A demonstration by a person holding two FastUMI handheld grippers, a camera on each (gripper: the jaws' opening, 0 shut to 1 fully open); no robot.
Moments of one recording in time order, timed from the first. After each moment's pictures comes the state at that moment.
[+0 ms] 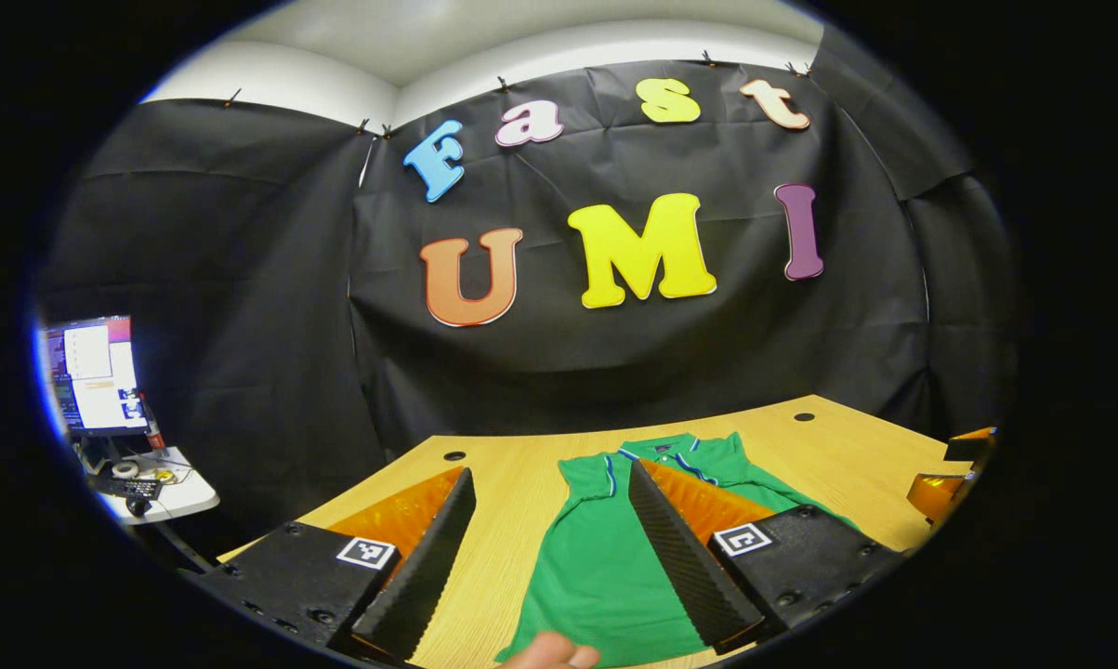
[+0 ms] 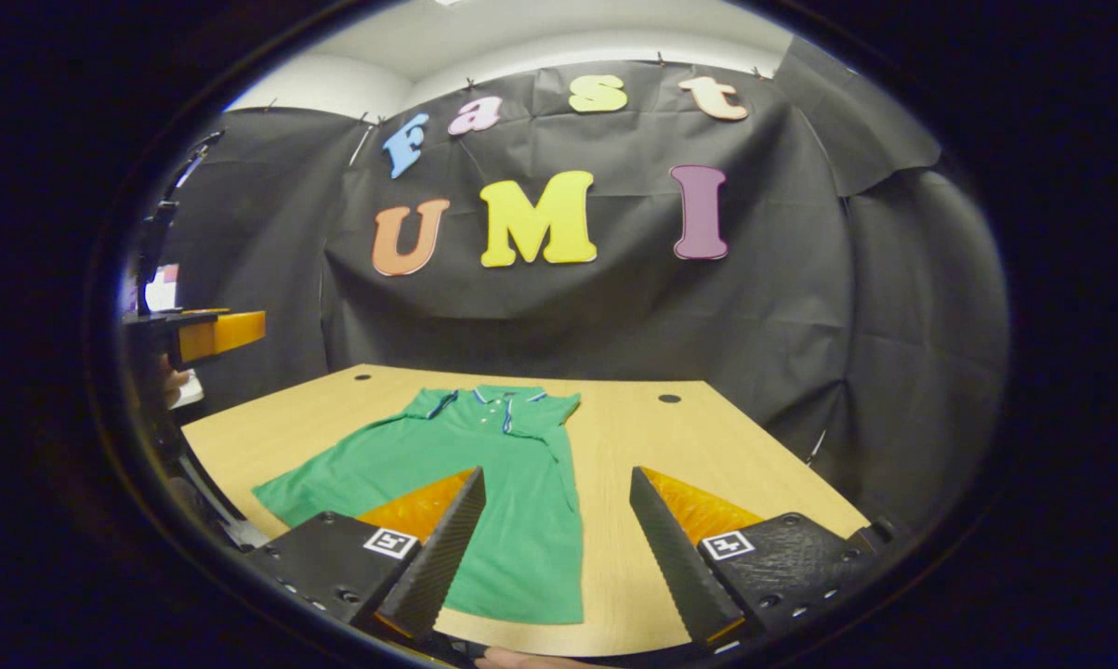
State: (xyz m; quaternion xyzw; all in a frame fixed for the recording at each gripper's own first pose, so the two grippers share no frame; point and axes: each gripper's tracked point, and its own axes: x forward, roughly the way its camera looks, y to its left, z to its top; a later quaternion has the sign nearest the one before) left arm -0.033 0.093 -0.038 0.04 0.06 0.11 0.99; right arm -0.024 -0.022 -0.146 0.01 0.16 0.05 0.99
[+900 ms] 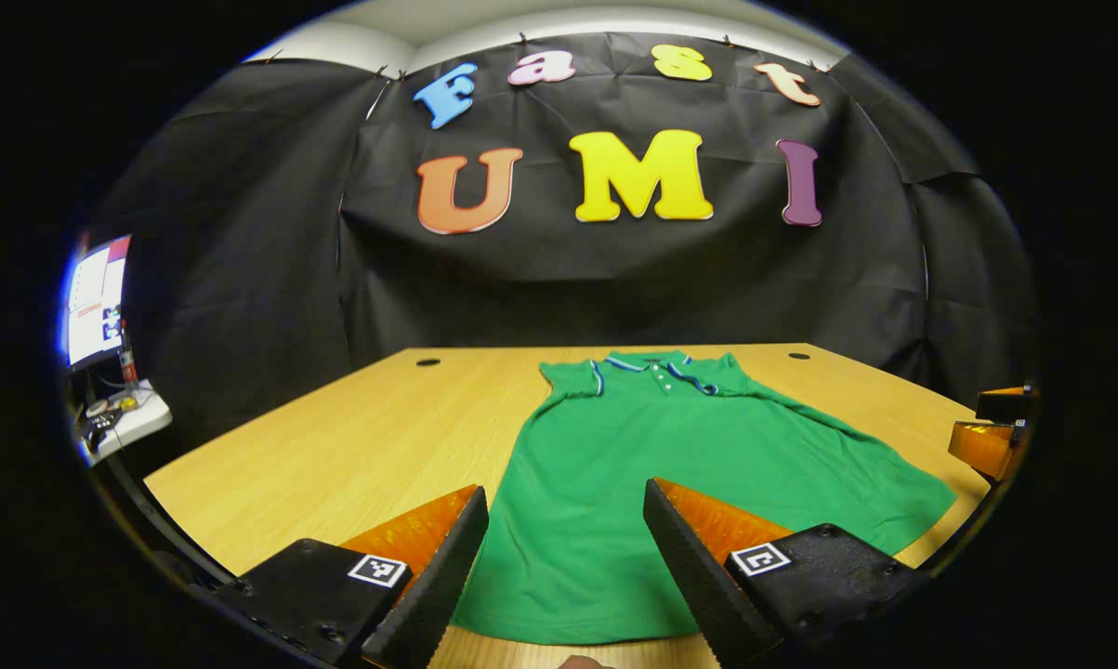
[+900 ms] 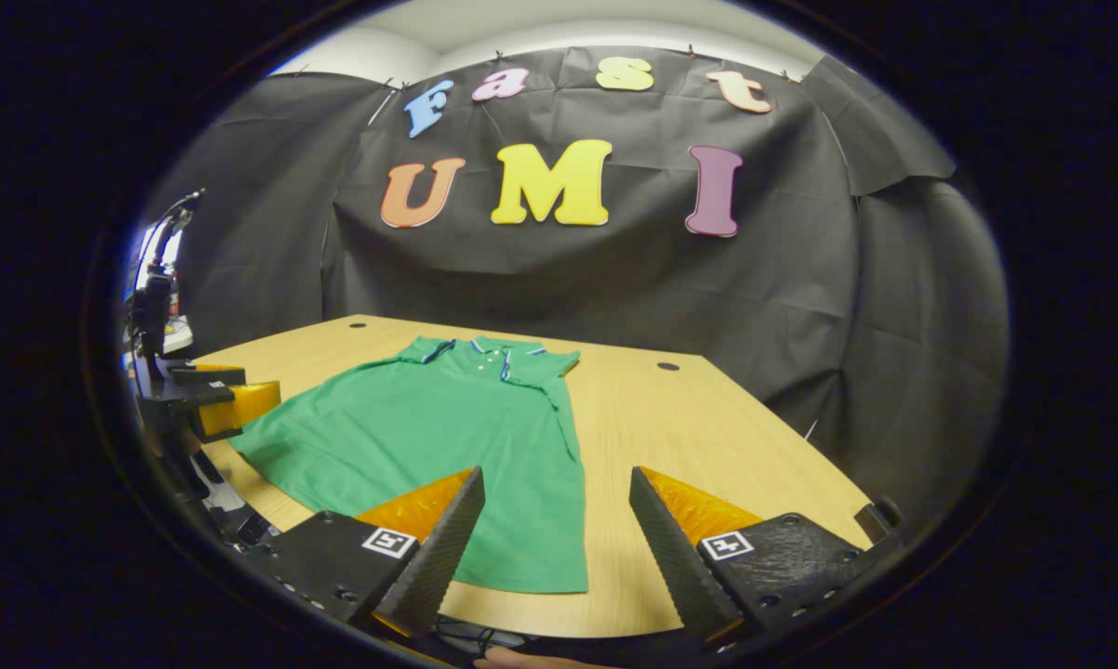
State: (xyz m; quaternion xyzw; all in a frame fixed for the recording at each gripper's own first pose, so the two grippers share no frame) left arm -0.048 0.093 -0.213 -0.03 0.20 0.07 0.98; right arm -0.039 -0.015 -0.219 -0.03 0.21 0.05 0.98
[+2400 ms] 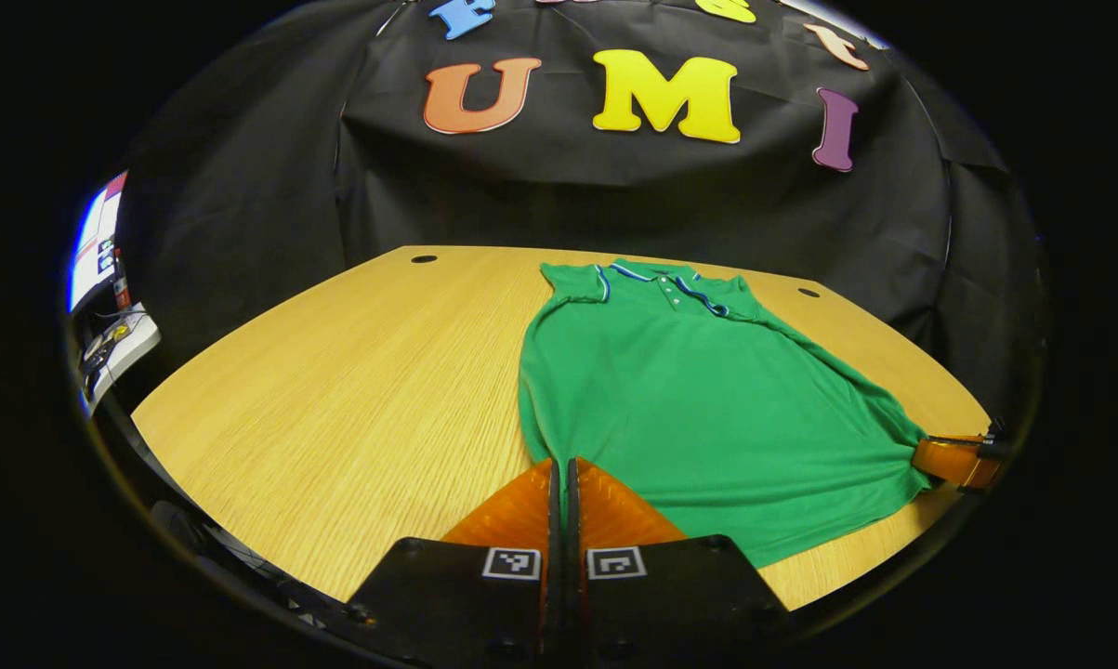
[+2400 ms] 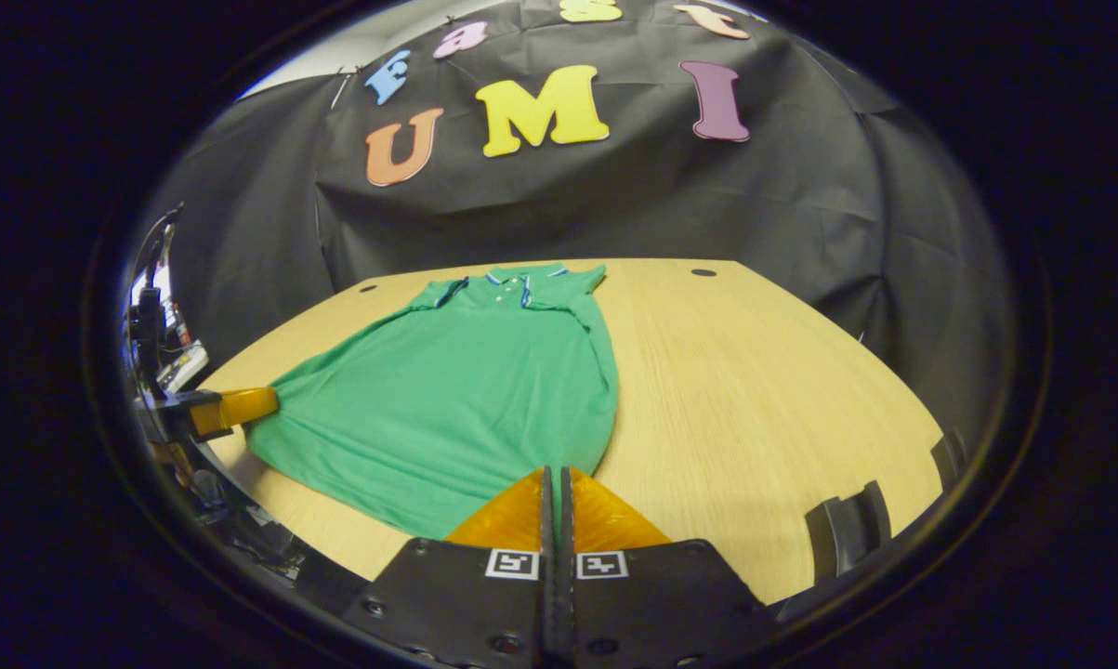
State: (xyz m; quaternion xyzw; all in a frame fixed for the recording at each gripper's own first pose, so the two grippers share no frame) left arm -0.044 0.083 -0.221 -0.05 0.26 0.06 0.96; right arm -0.034 0.009 -0.258 0.05 0.32 0.07 0.94
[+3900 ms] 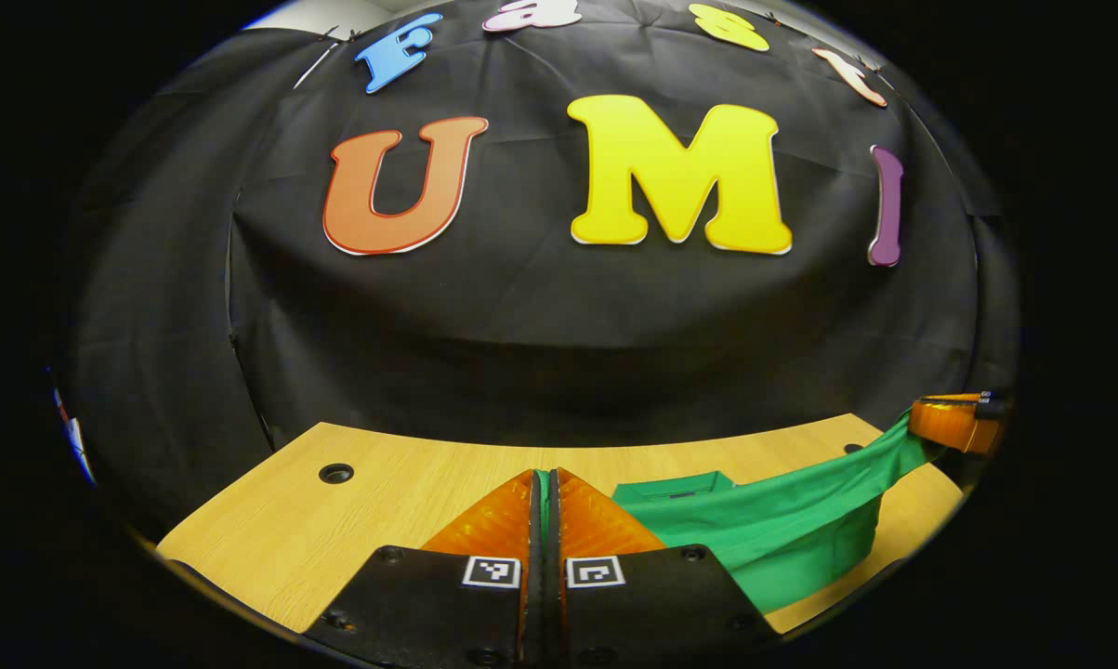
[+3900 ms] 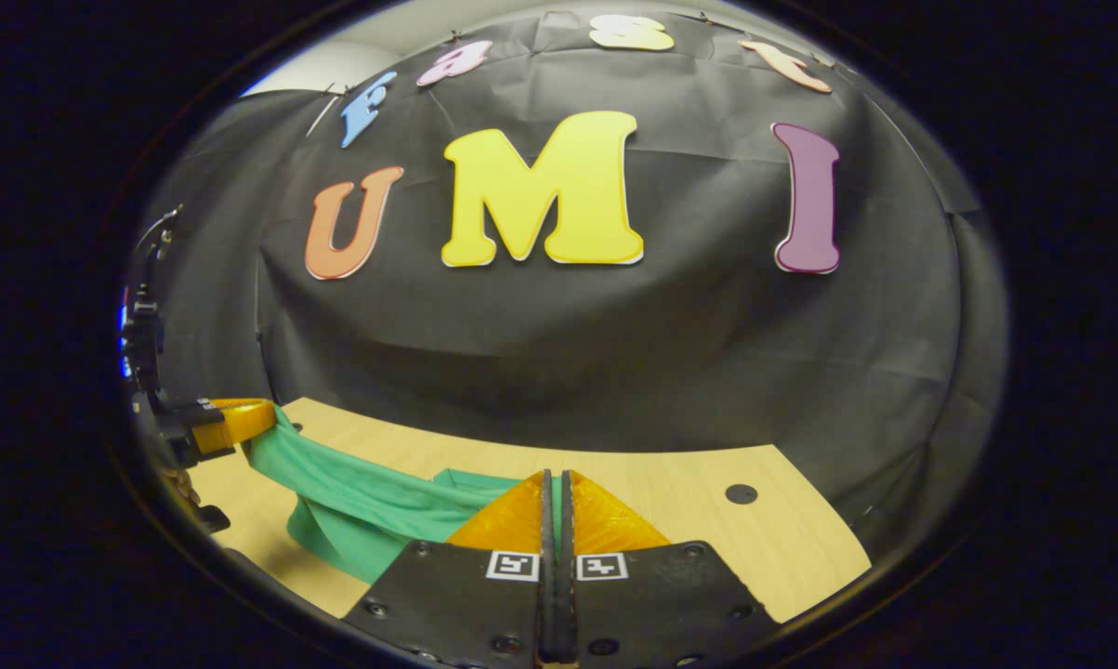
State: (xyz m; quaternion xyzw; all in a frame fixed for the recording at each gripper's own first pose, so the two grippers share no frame) left arm 0.320 0.150 -0.112 0.00 0.15 0.05 0.99; right arm 0.366 0.050 -0.126 0.01 0.19 0.04 0.98
